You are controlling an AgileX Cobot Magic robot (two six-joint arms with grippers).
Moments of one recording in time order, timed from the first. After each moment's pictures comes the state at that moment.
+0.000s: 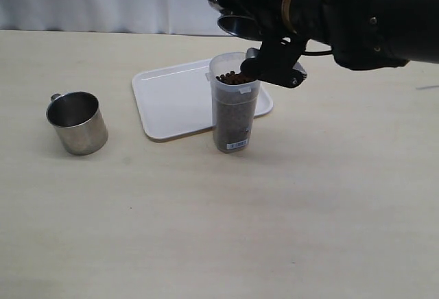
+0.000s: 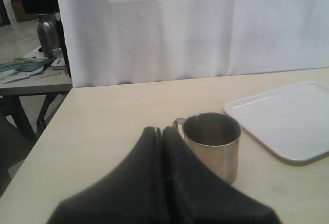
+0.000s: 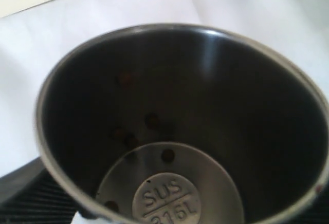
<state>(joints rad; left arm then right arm) 0.15 0.00 0.00 -0.25 0.21 0.34 0.60 1.66 -1.14 -1.74 0.30 -0.87</state>
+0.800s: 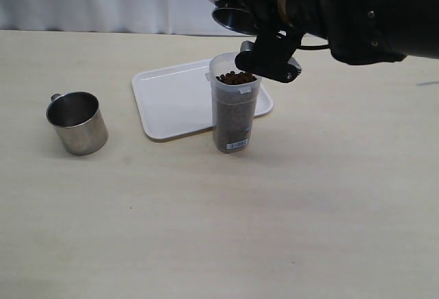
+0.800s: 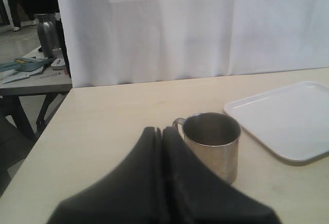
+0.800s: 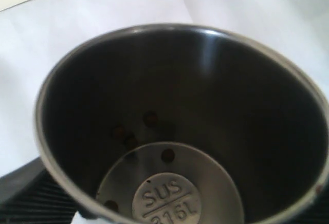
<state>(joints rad) 0.15 0.00 0.00 -0.25 0.21 0.34 0.61 1.66 -1.17 -1.74 0.30 -0.85</state>
